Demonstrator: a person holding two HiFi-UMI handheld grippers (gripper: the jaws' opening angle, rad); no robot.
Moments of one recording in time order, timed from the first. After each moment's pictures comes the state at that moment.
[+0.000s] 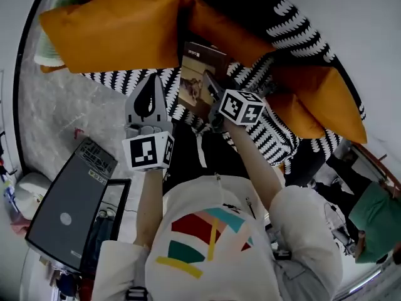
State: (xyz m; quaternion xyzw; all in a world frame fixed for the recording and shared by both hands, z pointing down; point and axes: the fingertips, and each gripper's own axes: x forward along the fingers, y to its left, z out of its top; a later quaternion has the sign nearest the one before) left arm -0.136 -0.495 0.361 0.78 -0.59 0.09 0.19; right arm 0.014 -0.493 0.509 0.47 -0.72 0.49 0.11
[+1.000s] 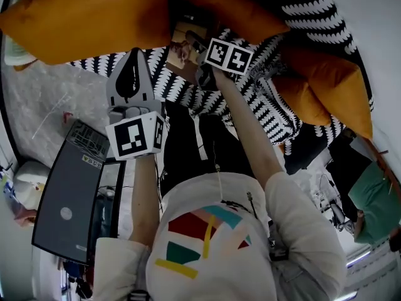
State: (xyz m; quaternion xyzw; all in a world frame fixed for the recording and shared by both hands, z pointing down) left arm -0.155 -0.538 0.445 0.76 -0.60 0.14 0.22; right arm -0.001 -0.548 0.660 0.50 -0.63 0.57 0.17
